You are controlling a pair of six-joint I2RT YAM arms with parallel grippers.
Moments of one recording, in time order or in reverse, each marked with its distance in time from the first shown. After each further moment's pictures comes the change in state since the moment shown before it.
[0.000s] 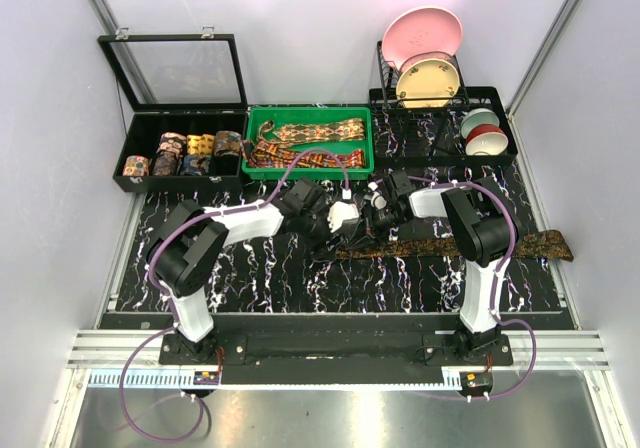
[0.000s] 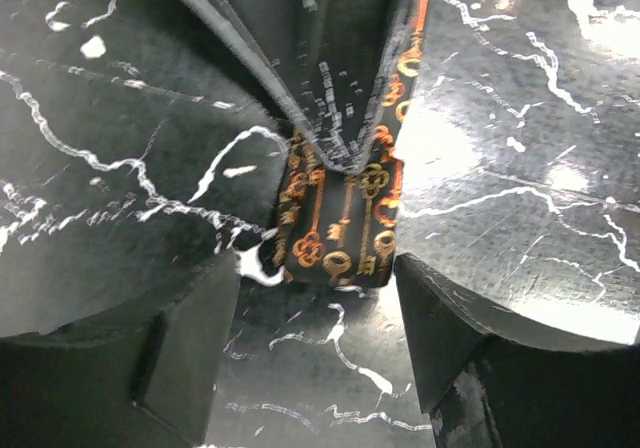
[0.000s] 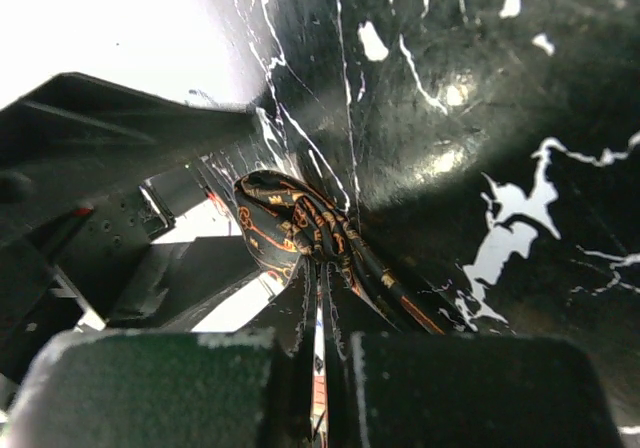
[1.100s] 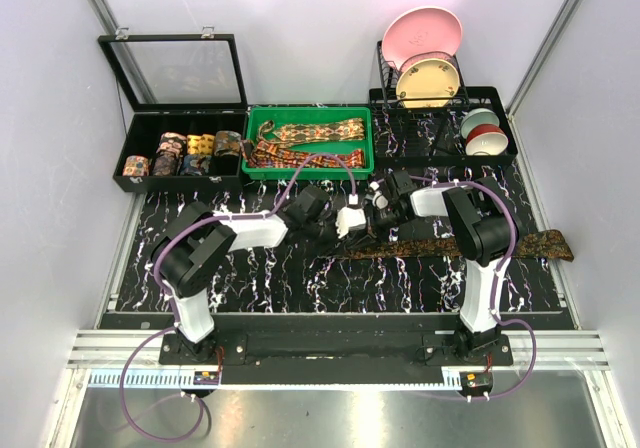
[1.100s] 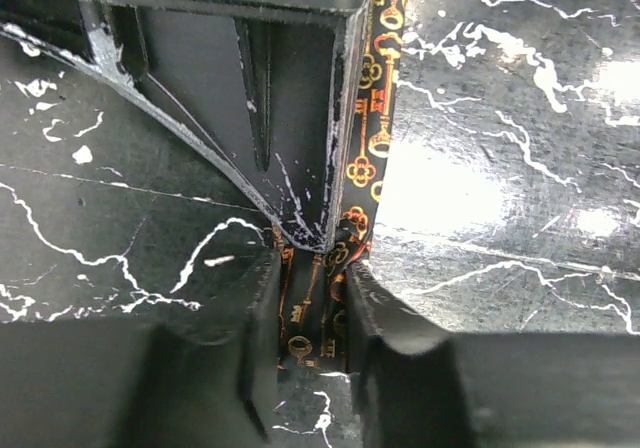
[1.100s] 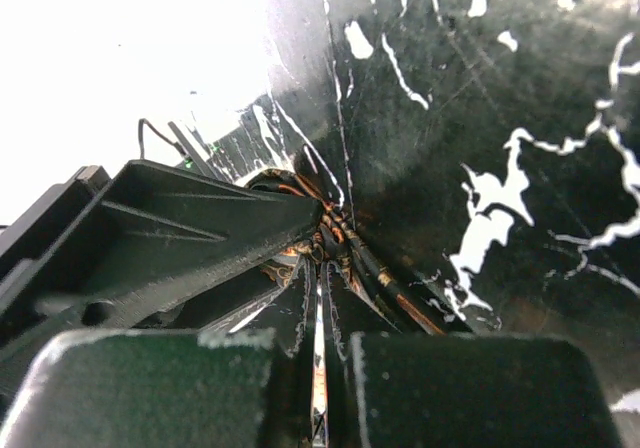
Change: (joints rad) left arm -0.055 0.015 -0.098 0.287 0.022 -0.046; right arm -0.011 0.004 0.007 -0.021 -0.006 -0.014
